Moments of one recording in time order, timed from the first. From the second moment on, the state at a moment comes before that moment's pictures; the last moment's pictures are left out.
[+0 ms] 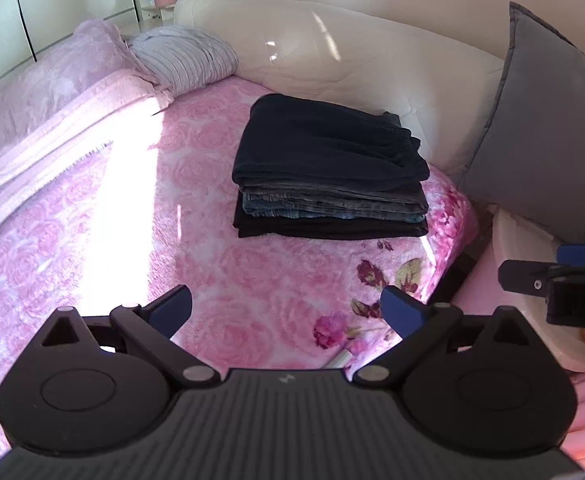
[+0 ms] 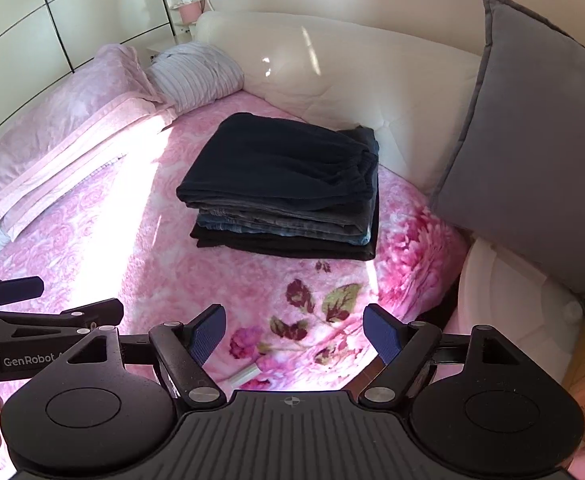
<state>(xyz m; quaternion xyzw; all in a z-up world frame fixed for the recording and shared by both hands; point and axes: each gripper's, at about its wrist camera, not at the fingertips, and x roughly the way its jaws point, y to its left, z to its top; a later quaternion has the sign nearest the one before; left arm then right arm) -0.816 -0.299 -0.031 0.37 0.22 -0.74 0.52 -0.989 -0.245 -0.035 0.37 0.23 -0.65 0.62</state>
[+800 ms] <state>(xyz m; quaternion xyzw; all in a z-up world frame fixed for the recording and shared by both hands) -0.813 -0.306 -0.035 0.37 0.21 -0.73 0.53 -0.978 -0.248 -0.038 0.36 0.25 -0.65 0.62</state>
